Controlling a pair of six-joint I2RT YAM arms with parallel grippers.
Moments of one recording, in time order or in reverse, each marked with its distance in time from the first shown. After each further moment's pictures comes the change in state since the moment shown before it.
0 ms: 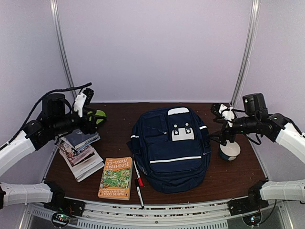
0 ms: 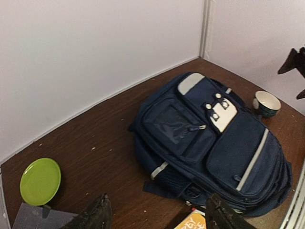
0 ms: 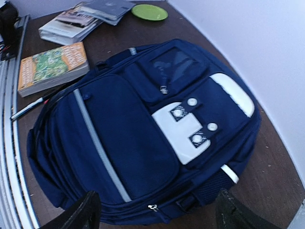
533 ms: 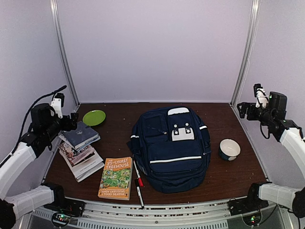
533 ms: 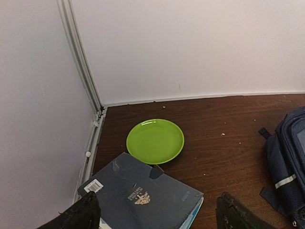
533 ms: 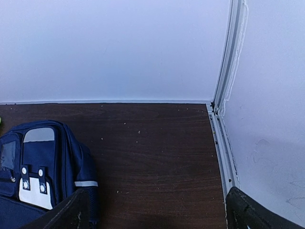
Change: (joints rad) left arm 0.383 -0.104 -0.200 0.153 -0.275 -0.037; right arm -0.483 -0.041 -0.091 0.354 0.268 0.537
